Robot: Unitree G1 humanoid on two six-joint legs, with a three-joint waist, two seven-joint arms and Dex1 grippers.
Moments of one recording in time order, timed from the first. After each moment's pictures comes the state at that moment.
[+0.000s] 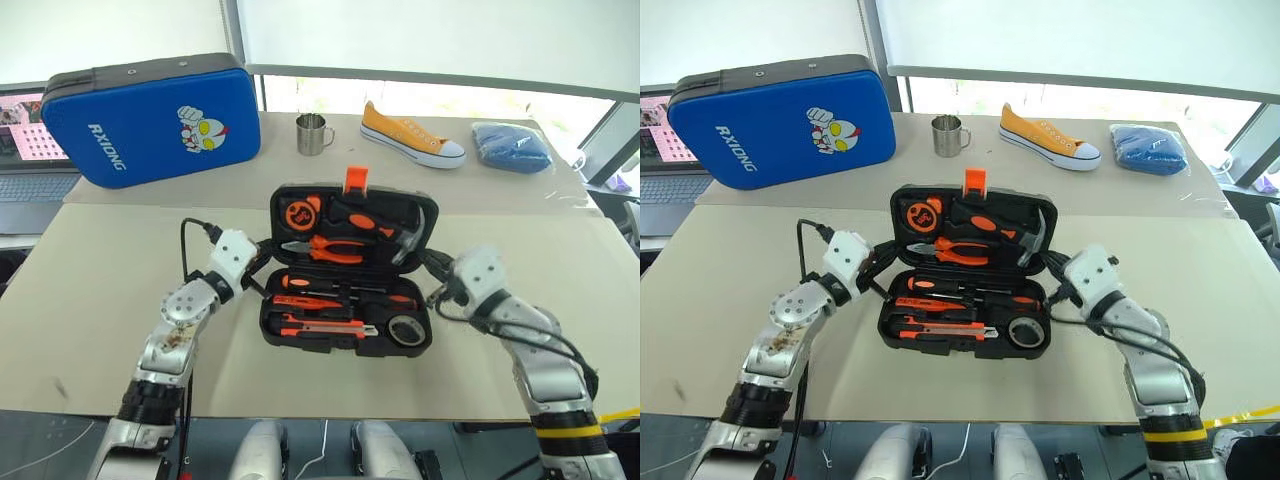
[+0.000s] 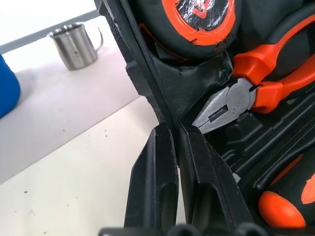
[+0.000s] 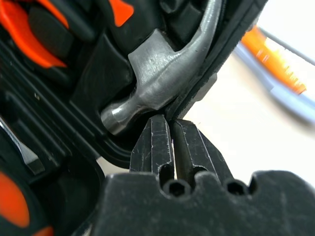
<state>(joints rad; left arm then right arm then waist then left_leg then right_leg) -0.27 0.41 -0.04 -0.03 -0.08 0.05 -0.53 -0.13 -0.53 -0.03 -0.09 -0.01 -0.09 0.50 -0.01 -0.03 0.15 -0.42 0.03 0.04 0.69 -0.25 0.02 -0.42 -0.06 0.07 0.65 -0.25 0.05</state>
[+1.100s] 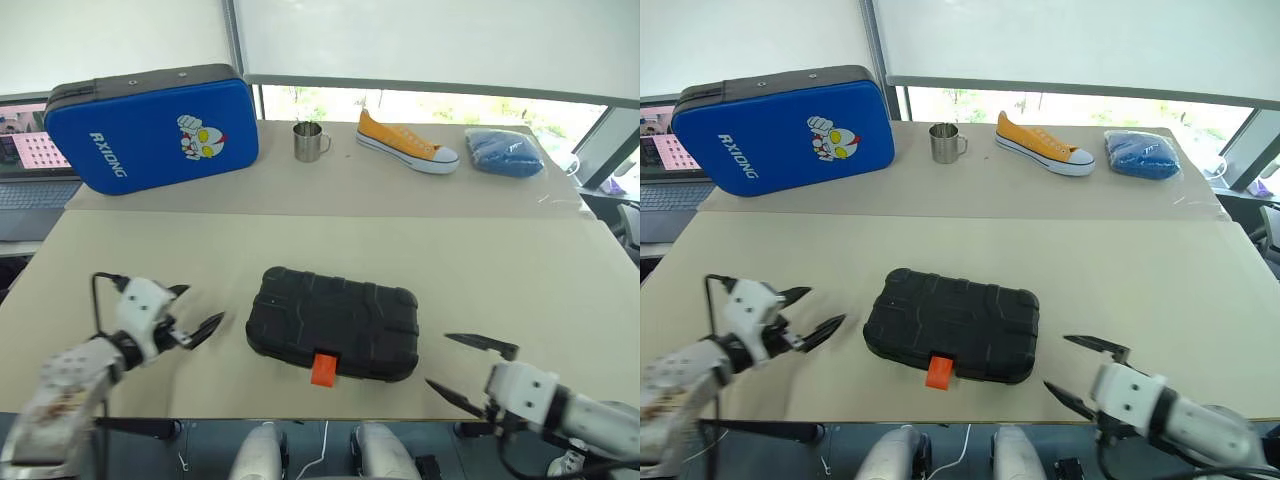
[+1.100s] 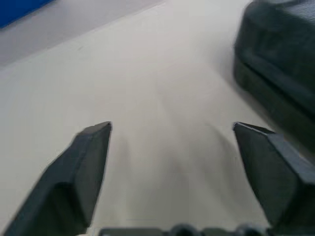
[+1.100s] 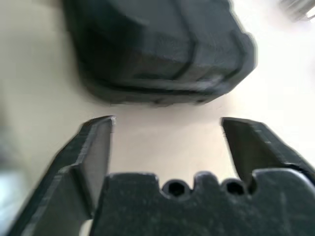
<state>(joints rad) 0.20 0.81 0.36 -0.39 -0.44 0.50 -0.78 0.61 -0.91 -0.26 -0.55 0.29 -0.10 0.83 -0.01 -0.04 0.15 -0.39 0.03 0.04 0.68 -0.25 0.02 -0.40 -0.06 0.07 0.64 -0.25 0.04</state>
